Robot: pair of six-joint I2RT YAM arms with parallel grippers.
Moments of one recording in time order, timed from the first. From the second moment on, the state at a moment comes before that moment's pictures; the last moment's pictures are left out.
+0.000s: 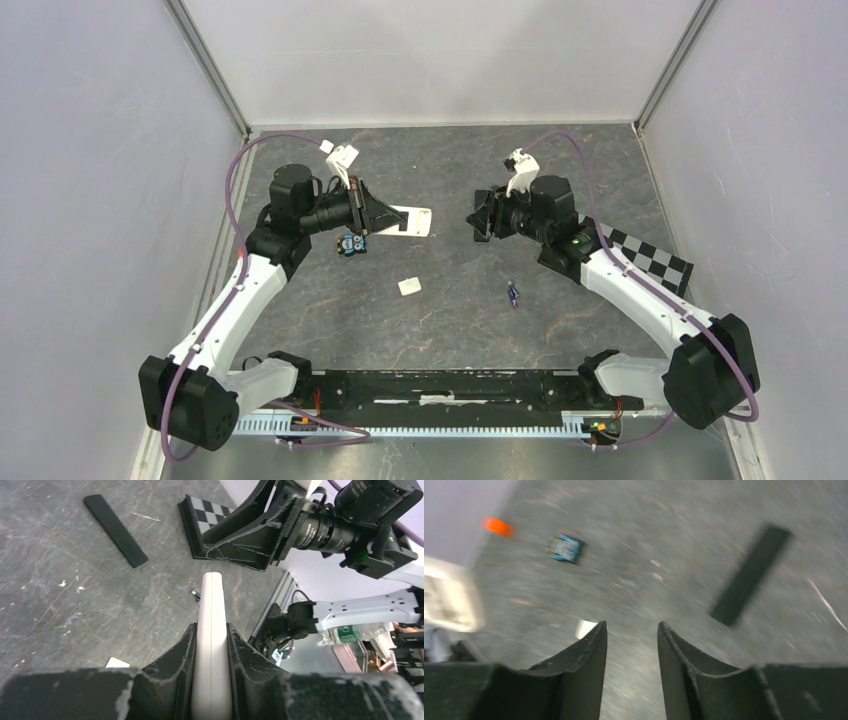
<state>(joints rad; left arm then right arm) -0.30 1.11 0.95 -0.13 0.80 -0.49 0.50 1.23 0.88 0.05 -0.30 0.35</state>
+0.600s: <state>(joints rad) -0.30 1.09 0.91 -0.13 0.73 -0.47 0.50 1.42 0.77 -0.43 0.06 0.26</state>
